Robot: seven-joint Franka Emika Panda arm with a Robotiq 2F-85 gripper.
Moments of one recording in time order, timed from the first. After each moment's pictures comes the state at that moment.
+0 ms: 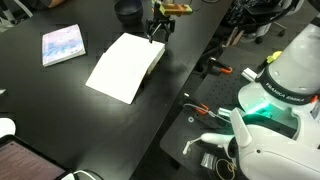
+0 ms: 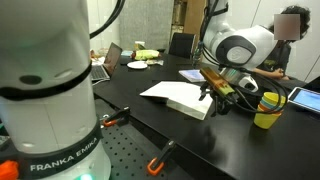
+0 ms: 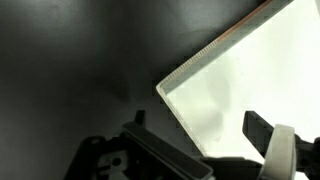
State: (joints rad) arm -0.23 0.45 0.04 -2.28 0.53 2.58 -0.33
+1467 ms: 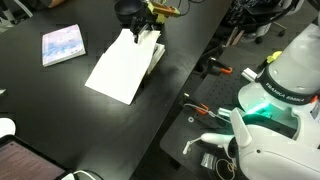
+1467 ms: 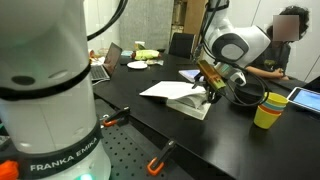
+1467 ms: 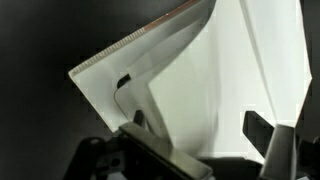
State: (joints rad) arm -0.29 0.48 0.18 -2.19 0.66 2.49 -0.44
